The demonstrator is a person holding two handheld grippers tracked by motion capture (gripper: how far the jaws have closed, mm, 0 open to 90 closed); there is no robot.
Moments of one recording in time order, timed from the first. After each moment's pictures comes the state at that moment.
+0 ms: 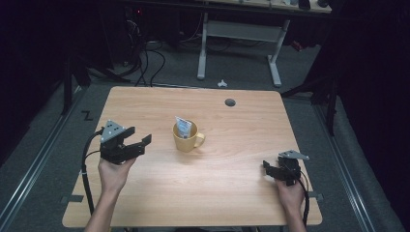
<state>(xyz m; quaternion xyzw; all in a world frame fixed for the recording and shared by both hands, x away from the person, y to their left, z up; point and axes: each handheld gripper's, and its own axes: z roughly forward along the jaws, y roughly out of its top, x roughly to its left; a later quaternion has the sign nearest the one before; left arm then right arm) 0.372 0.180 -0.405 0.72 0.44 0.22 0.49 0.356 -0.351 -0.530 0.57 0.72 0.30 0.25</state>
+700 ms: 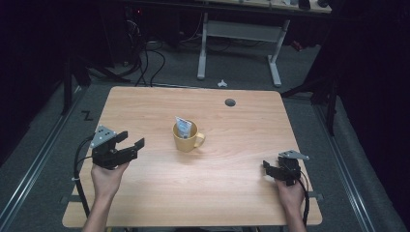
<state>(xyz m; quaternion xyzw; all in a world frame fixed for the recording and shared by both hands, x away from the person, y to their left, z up) 0.361 0.198 -0.412 0.71 0.45 0.22 0.49 0.356 -0.351 -0.530 0.57 0.72 0.30 0.25</state>
